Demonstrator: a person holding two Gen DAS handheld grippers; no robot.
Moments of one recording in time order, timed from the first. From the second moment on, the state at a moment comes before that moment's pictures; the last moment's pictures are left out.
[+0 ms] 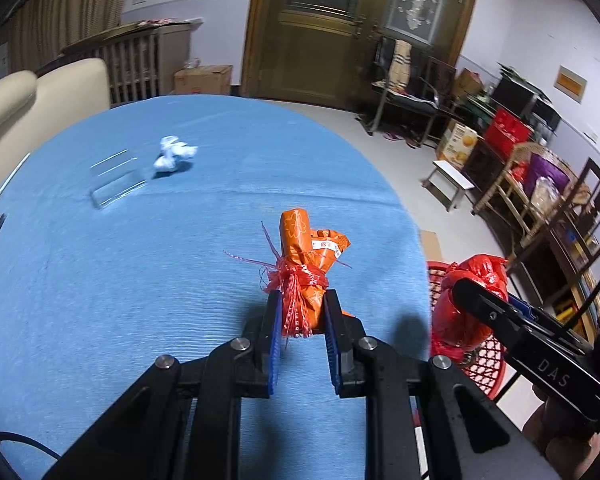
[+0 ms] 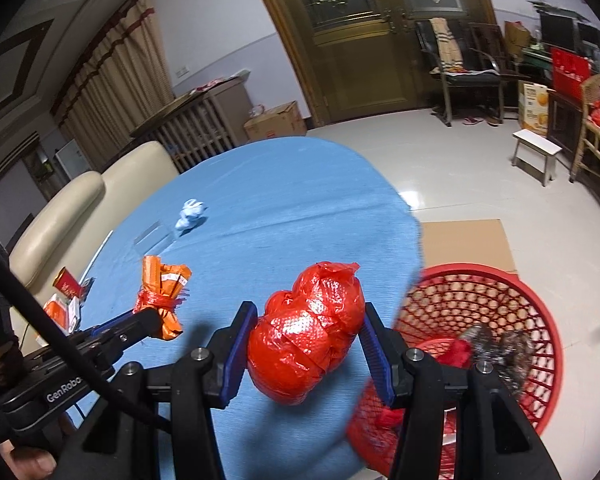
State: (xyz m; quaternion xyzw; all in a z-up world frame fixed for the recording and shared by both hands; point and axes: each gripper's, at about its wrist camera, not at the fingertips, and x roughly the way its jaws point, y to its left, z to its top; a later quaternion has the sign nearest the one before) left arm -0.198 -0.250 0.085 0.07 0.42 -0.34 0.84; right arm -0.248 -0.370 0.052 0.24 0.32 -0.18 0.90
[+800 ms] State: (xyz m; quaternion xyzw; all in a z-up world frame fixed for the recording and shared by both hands) left arm -0.236 -0.309 0.085 0.11 0.41 -0.40 0.81; right arm -0.306 -0.404 0.045 0.26 0.31 -0.25 0.88
